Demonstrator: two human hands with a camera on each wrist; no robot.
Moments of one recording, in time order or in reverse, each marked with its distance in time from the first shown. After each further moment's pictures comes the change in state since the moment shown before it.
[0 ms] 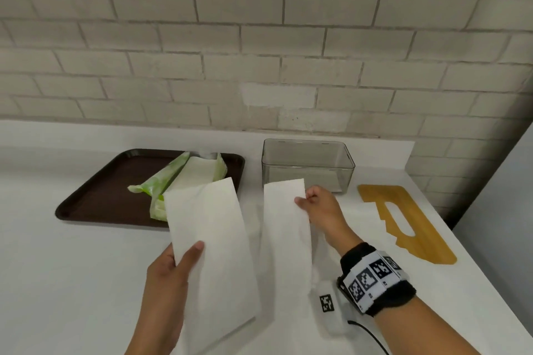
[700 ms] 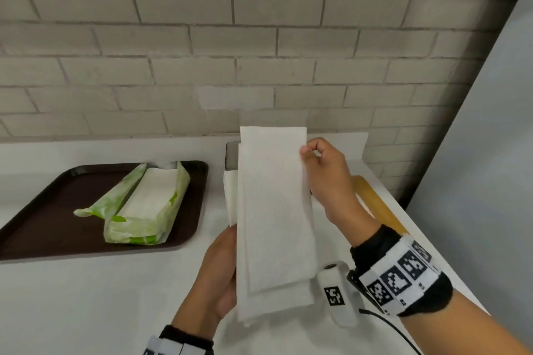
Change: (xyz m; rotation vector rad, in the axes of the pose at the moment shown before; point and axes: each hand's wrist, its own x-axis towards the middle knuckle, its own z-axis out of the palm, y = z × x) left_hand 0.012 0.000 0.095 -0.231 -0.475 -0.320; right_hand -0.043 -0.079 -0.063 0.089 0.274 -0.253
